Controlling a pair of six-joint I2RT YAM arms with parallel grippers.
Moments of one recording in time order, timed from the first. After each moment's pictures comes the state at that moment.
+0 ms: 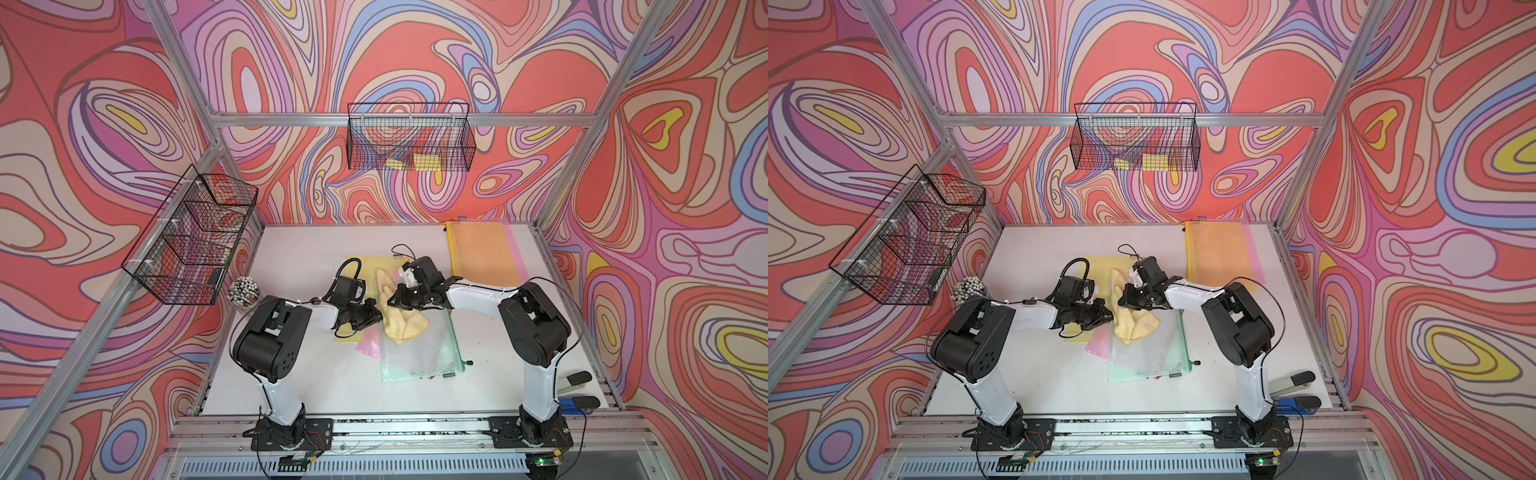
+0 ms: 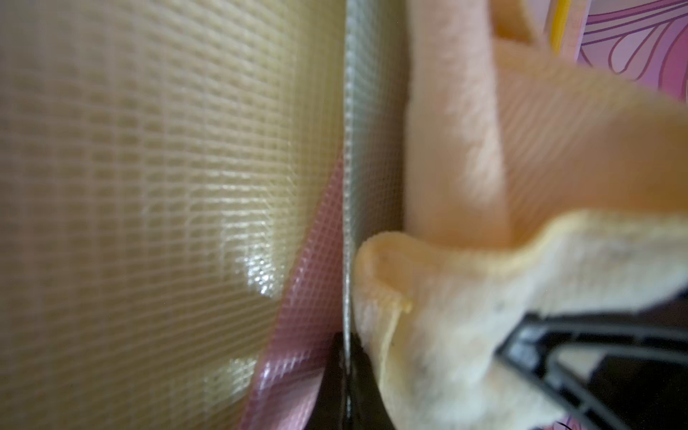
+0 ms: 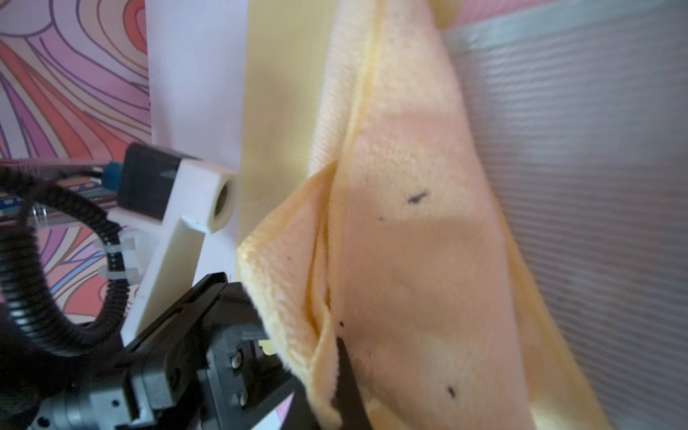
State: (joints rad) left arm -0.37 1.79 0.79 0.06 0.56 -0.78; right arm 0.63 2.00 1.26 -0.11 -0.47 0.73
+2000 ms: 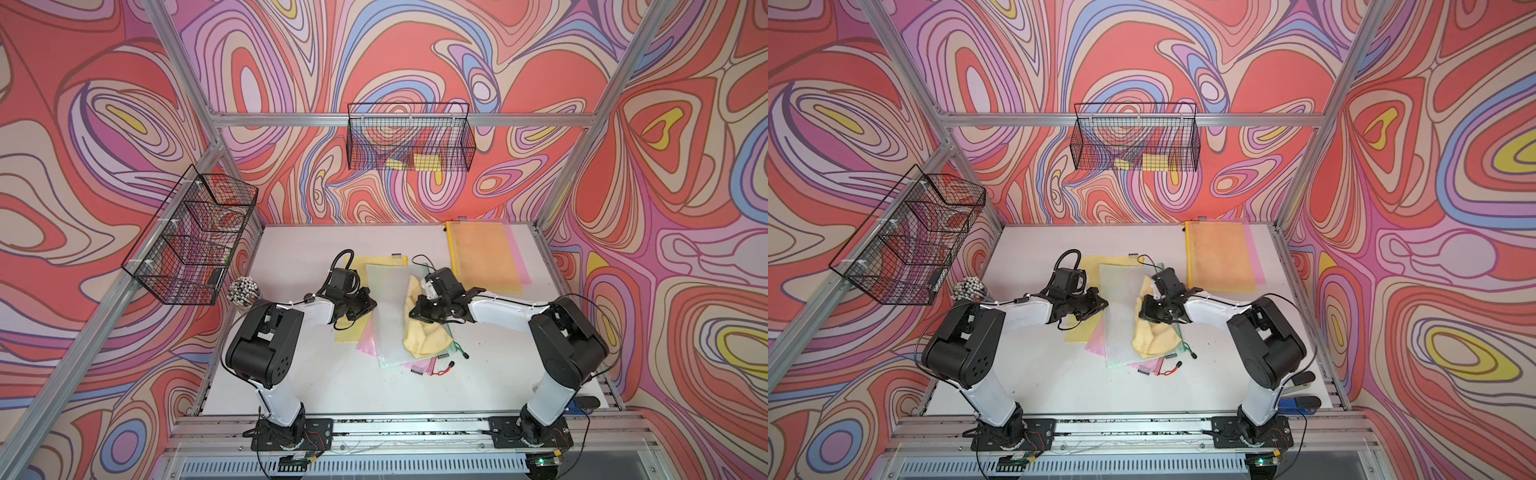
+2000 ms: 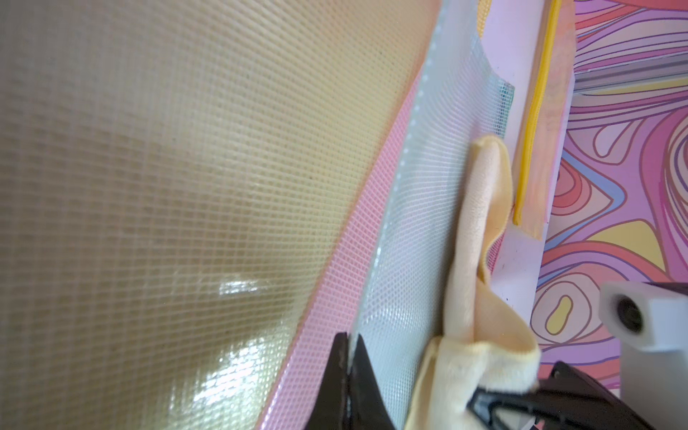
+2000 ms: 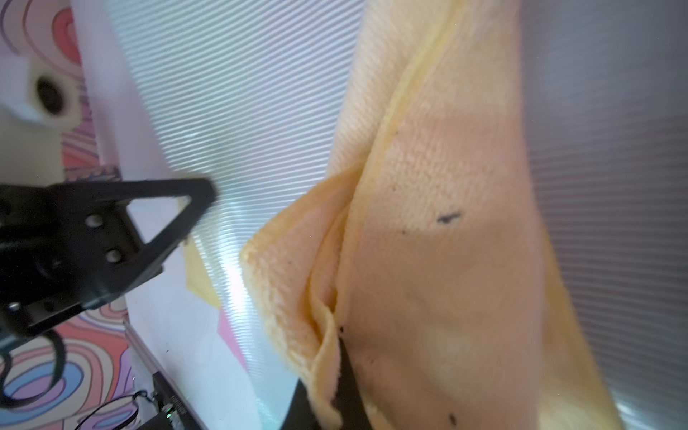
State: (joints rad) left arm -0.33 1.74 0.84 0.03 0.42 -0.85; right arm 0.65 1.80 1.07 -0.18 -0.38 0.75
